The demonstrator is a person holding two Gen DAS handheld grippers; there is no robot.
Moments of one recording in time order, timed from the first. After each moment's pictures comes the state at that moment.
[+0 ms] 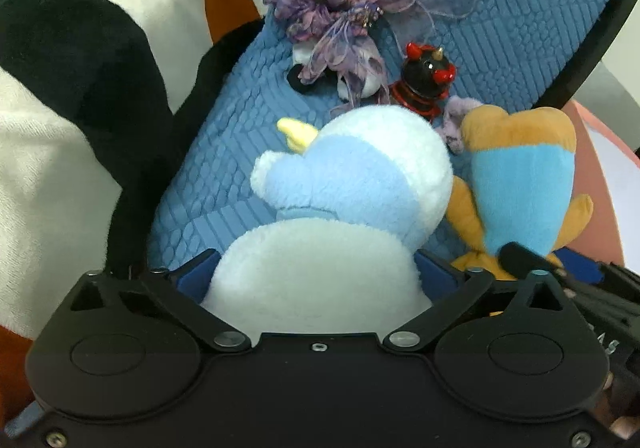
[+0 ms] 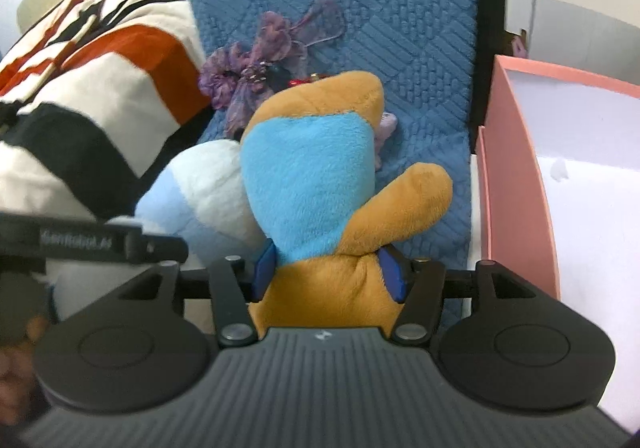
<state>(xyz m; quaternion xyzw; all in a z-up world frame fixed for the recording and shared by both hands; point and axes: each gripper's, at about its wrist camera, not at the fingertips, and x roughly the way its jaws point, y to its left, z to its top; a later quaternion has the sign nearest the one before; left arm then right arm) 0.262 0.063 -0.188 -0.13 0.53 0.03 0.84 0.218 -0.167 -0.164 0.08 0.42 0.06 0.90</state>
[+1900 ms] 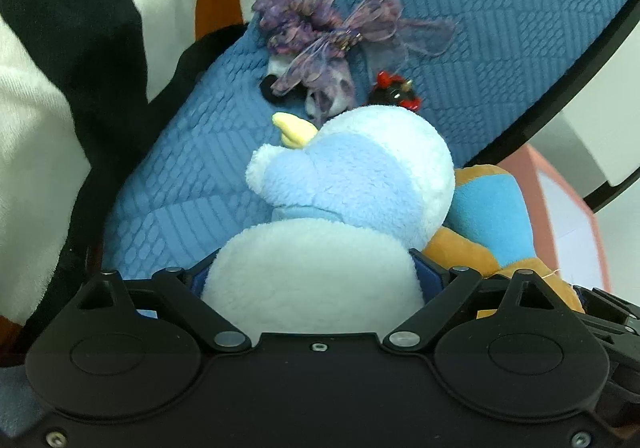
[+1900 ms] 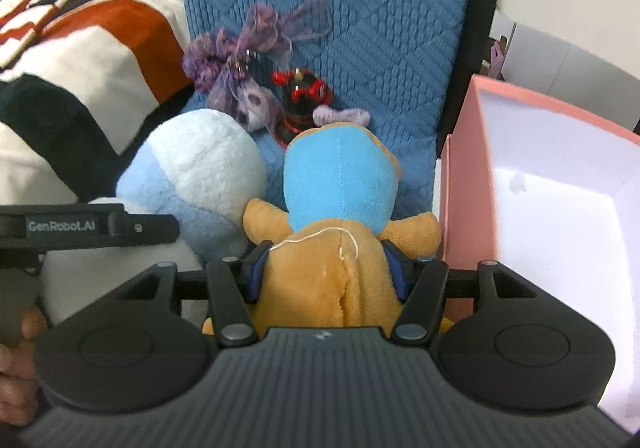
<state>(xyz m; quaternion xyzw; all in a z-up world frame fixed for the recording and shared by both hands) 0.251 0.080 -0.176 -0.23 0.49 -0.02 0.84 0.219 -0.153 -0.131 0.02 0.45 0.02 0.89</state>
